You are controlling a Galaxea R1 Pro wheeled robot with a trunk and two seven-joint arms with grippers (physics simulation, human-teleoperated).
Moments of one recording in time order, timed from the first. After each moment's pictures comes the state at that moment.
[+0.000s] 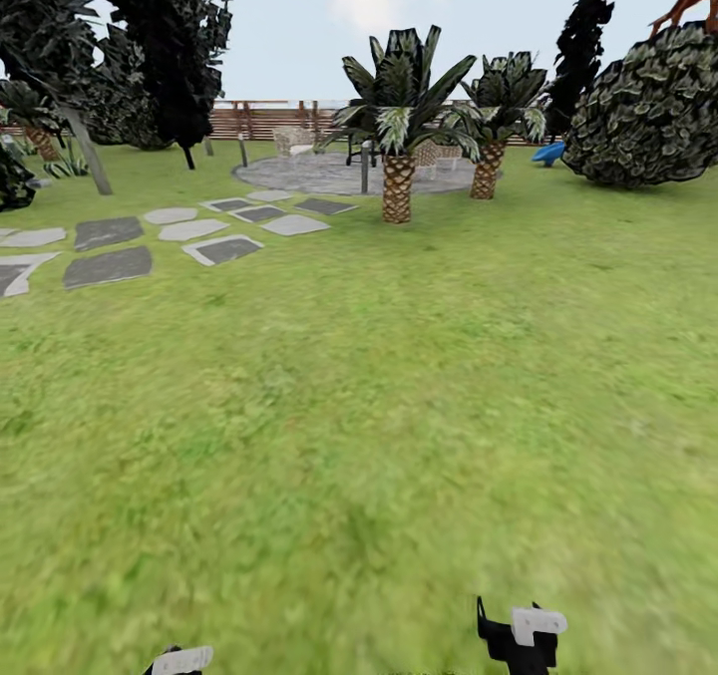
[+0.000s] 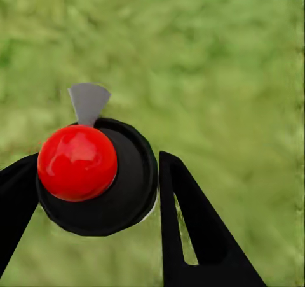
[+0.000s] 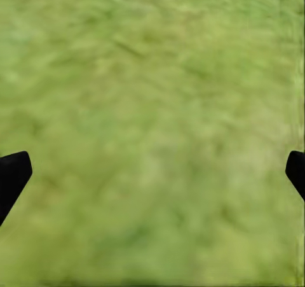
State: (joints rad) left arm -0.31 0.06 0.25 -0.16 -0.12 -0.54 0.03; right arm -0.40 0.02 -0.47 -0.13 0.50 -0.68 -0.18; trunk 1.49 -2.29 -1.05
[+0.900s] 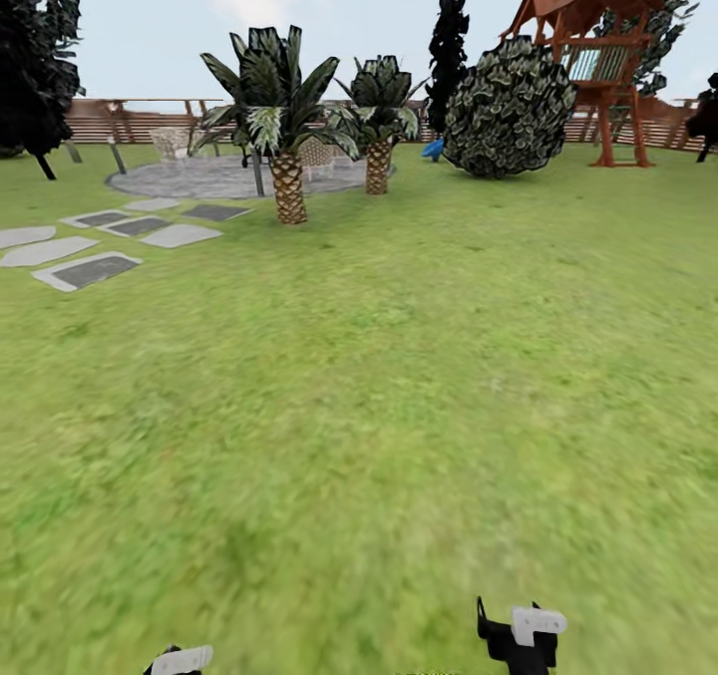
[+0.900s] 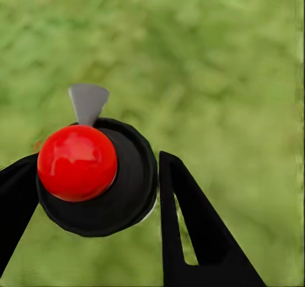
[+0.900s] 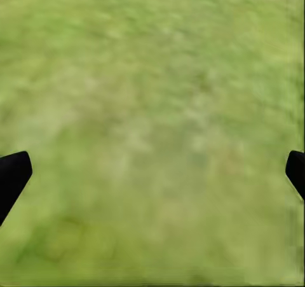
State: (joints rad) left arm -0.31 0.06 0.25 -0.16 -0.12 -0.55 0.03; right arm -0.40 0.02 -0.47 -0.13 0.50 -0.68 -0.18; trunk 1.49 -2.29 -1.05
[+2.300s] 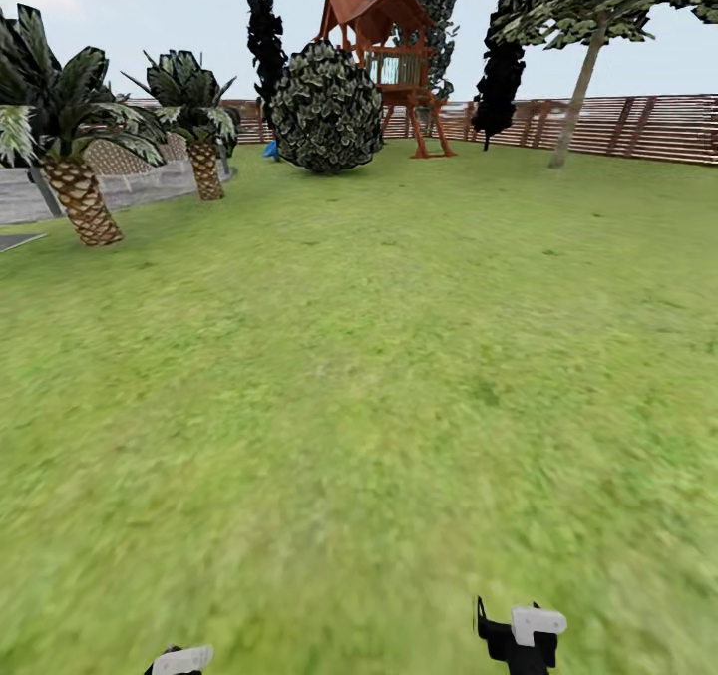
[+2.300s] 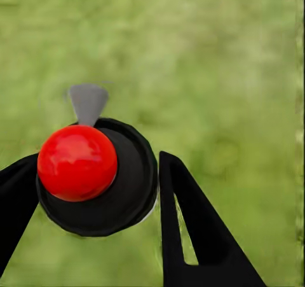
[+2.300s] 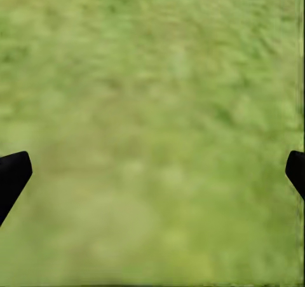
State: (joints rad) left arm -0.31 0.06 0.25 -0.16 -0.12 -0.55 0.03; right arm -0.40 0.02 -0.47 -0.13 0.50 -0.68 -0.18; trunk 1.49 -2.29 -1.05
